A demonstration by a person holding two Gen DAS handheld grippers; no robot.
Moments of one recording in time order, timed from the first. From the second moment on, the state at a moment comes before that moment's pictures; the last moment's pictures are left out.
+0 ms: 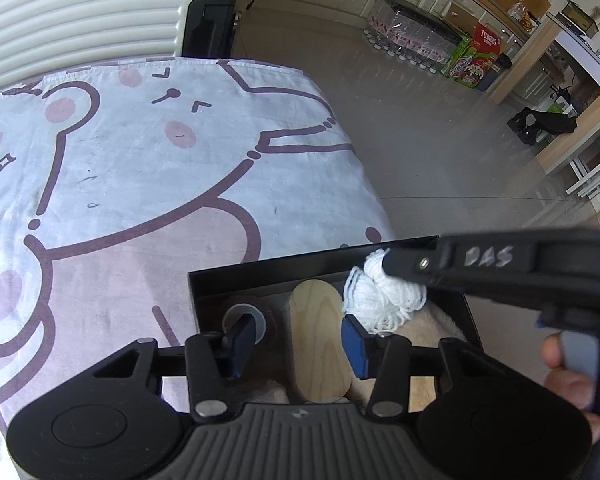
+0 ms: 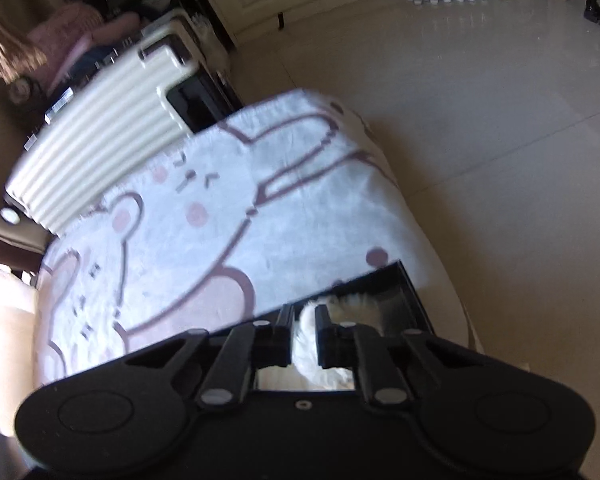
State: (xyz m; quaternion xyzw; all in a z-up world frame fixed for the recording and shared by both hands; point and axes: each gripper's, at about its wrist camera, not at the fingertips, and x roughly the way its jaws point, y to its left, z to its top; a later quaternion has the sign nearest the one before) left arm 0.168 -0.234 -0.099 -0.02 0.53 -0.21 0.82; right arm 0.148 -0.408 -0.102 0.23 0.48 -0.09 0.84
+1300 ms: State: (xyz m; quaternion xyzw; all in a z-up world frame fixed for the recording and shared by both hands) left arm 0.116 -0.180 -0.034 0.00 0.48 -0.17 0.86; right arm 0.072 -0.381 -0.025 0.13 0.44 -0.10 0.88
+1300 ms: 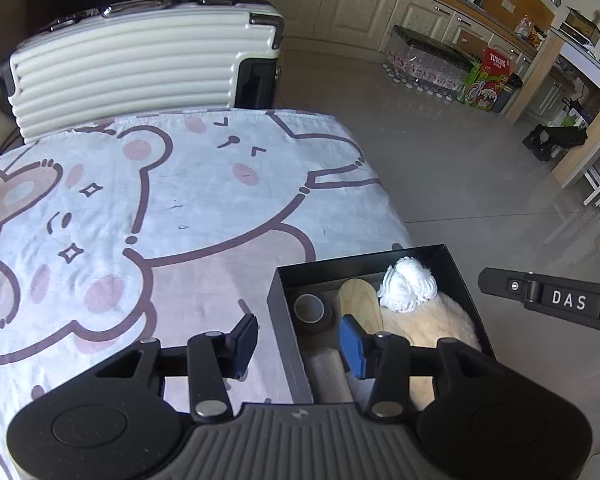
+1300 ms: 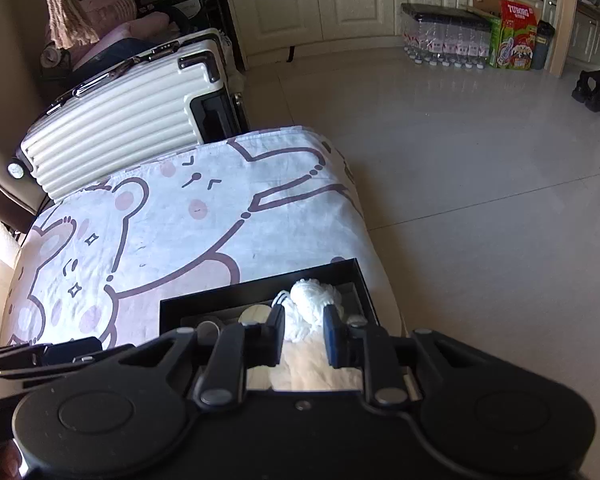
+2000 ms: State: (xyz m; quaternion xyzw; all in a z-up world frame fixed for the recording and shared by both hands) left arm 0.063 -0.168 0.002 0.02 0.47 -0.14 0.87; right arm 0.005 -0.362 0.011 0.08 0.42 -0.11 0.90
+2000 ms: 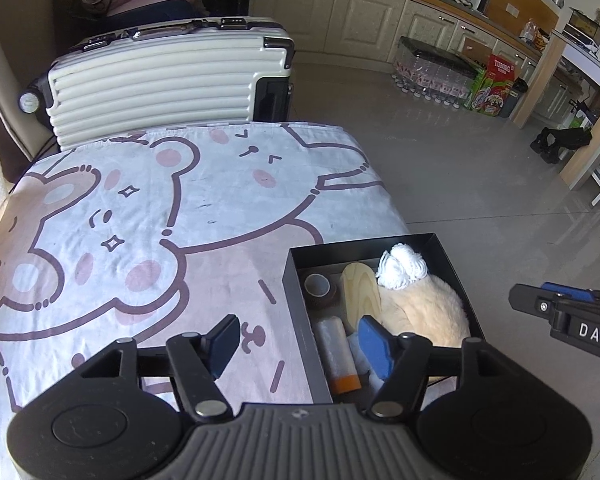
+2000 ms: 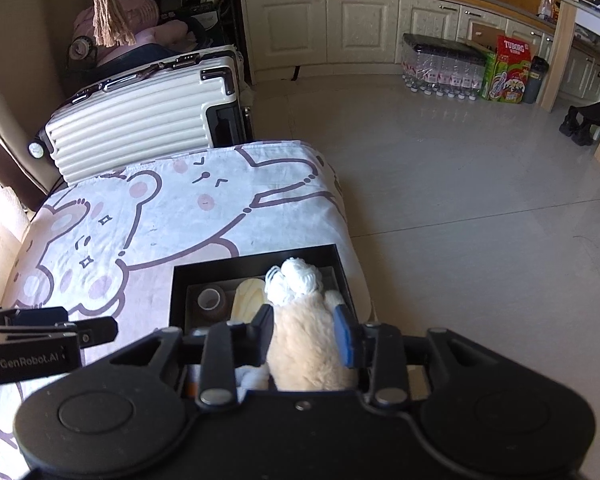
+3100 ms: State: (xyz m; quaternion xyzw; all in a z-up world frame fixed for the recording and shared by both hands) left arm 0.030 -0.152 0.019 0.07 0.44 -0.09 0.89; right arm -0.043 -0.354 0.021 0.04 0.42 -0.17 0.89
